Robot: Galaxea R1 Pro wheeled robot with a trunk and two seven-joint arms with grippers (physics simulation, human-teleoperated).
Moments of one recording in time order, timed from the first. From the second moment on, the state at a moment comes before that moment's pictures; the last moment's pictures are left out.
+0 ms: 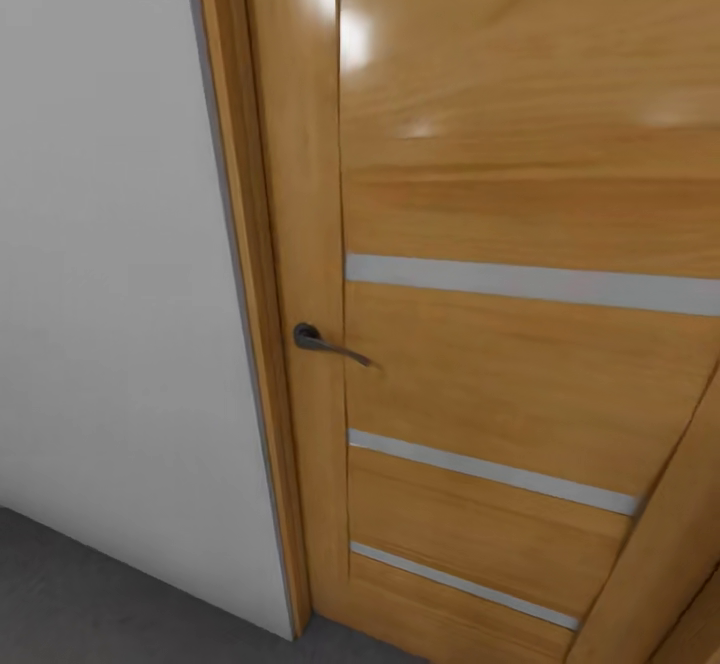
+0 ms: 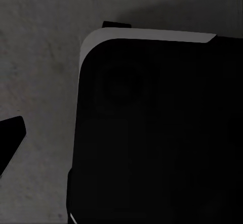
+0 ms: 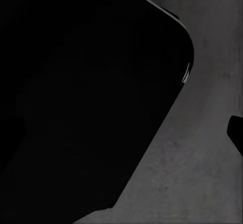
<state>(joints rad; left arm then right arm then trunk) 0.00 0.01 0.01 -0.03 0.11 -0.13 -0.01 0.00 0.00 0.51 0.00 -0.05 -0.08 0.00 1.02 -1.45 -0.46</state>
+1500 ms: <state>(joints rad) 0.00 0.01 0.01 -0.03 0.11 -0.12 -0.01 0.00 0.00 0.51 0.00 -0.05 -0.08 0.00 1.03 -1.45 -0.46</state>
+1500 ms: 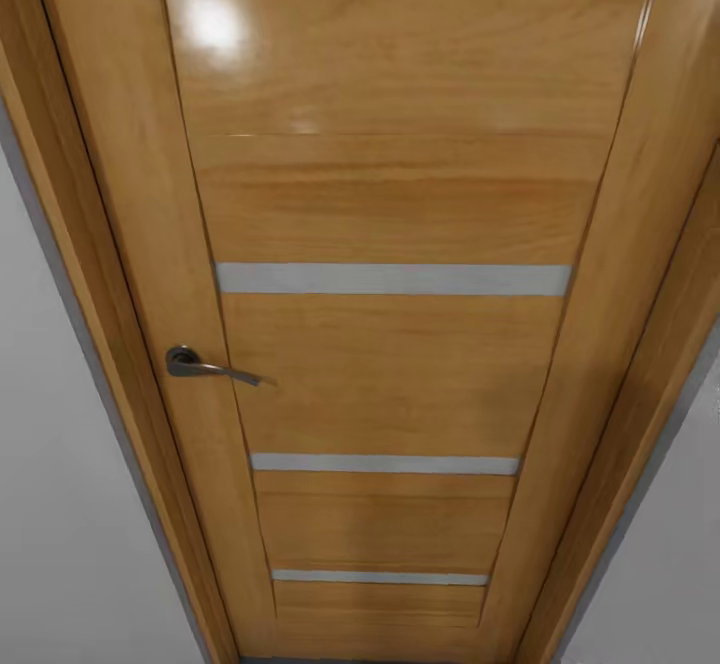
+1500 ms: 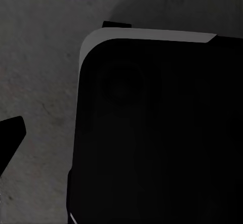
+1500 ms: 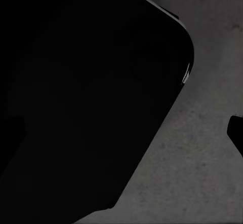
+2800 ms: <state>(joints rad) 0.00 0.01 0.01 -0.05 0.11 -0.13 -0.01 0.00 0.01 0.52 0.00 -0.03 -0.06 0.00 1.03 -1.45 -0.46</state>
